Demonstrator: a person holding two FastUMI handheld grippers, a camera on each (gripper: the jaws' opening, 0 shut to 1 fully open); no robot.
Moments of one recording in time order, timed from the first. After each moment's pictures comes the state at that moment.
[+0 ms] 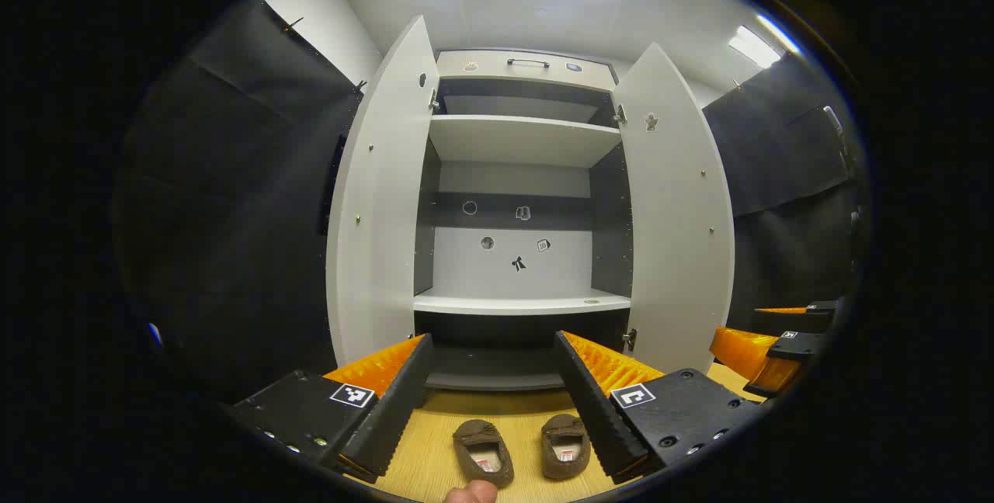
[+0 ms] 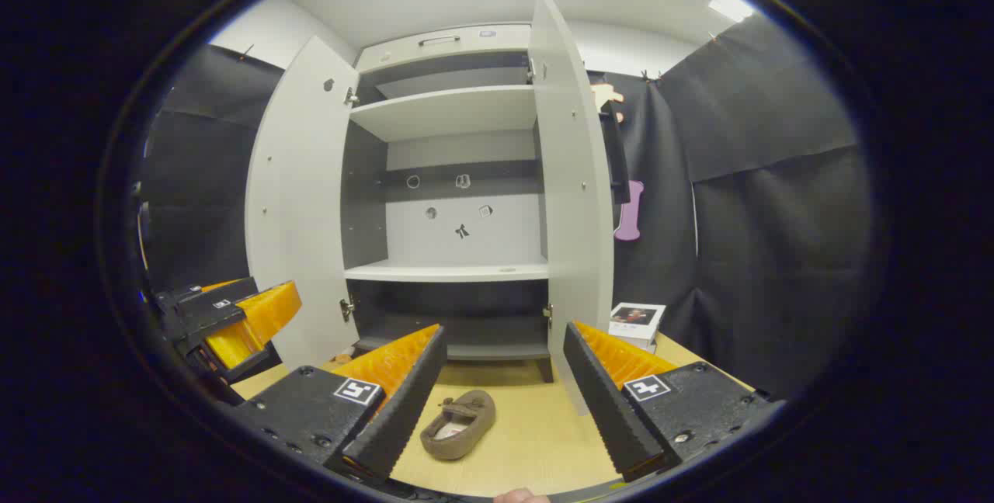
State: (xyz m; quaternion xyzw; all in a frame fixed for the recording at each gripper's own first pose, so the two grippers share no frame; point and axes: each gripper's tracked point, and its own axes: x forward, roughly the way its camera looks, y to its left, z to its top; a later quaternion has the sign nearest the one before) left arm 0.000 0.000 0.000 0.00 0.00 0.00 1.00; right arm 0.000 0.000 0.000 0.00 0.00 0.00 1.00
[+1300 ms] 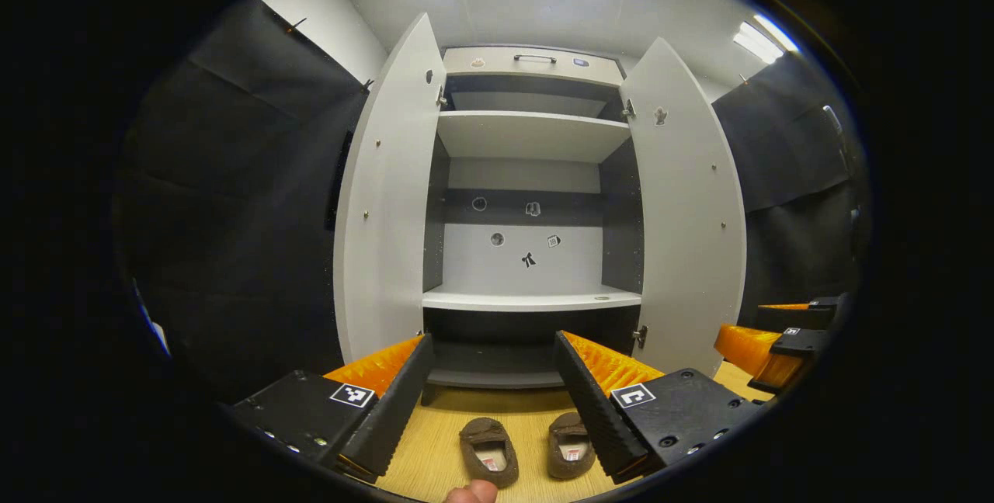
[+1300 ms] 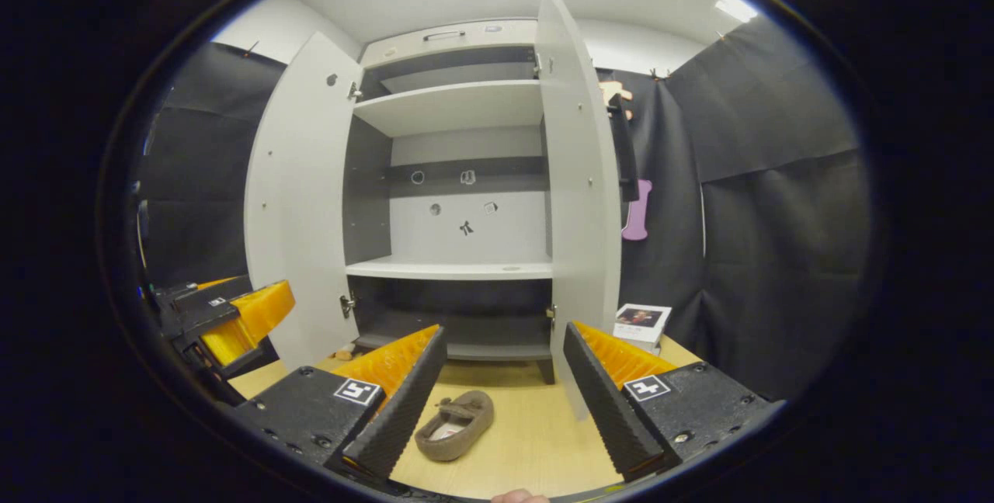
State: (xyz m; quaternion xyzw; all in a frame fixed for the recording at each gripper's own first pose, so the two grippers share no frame) left arm 0.003 0.004 -0.003 0.00 0.00 0.02 1.00; right arm 0.020 0.008 -0.005 -0.02 0.02 0.02 1.00
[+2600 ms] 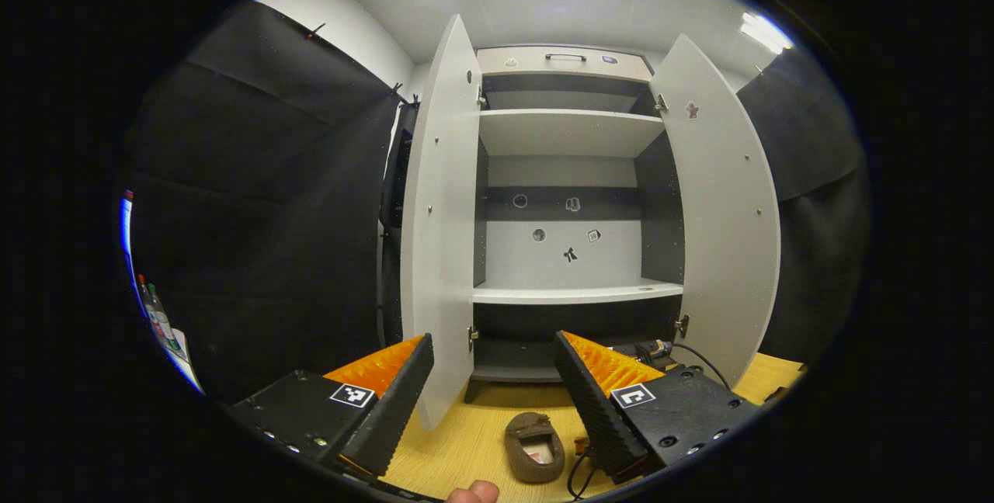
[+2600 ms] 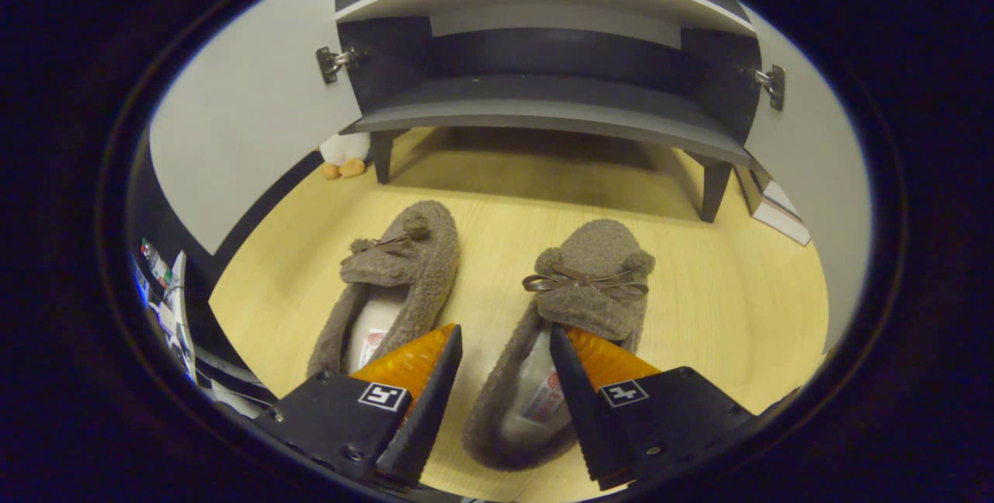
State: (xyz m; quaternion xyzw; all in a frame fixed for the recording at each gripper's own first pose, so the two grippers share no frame) left arm -0.015 0.065 -0.017 0.02 0.01 0.08 1.00; right arm 0.158 0.108 -0.311 -0.04 0.43 0.07 0.90
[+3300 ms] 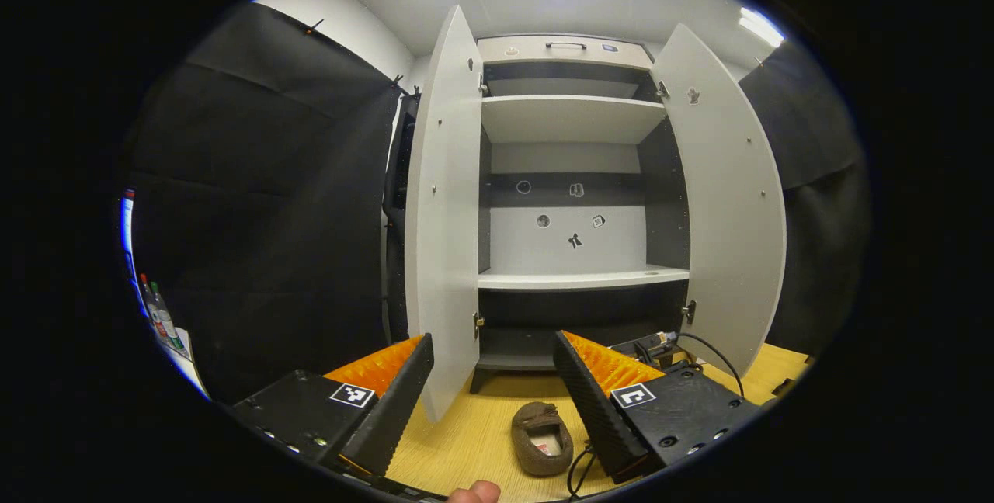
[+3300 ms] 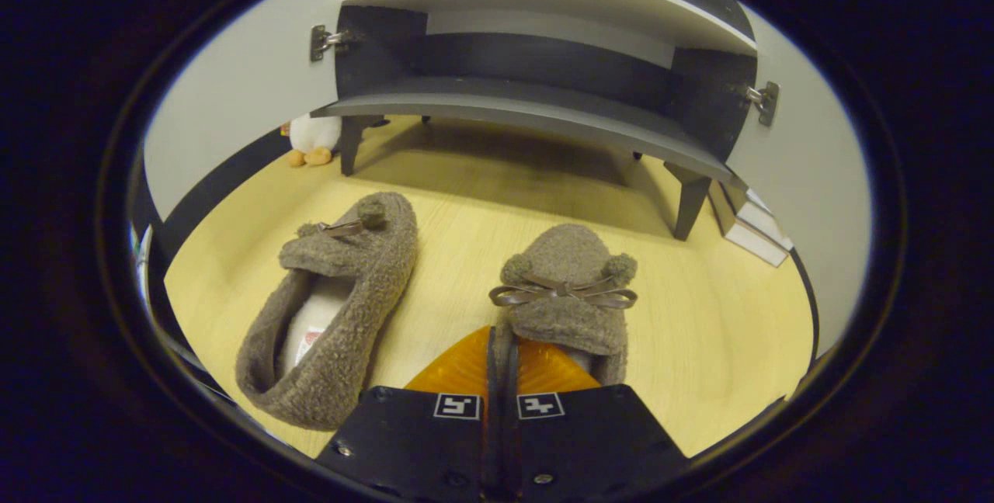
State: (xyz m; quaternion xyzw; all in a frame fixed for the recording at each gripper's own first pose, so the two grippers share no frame) left arm -0.015 0.066 -0.036 0.02 0.03 0.08 1.00; right arm 0.168 0.091 -0.315 -0.10 0.36 0.06 0.93
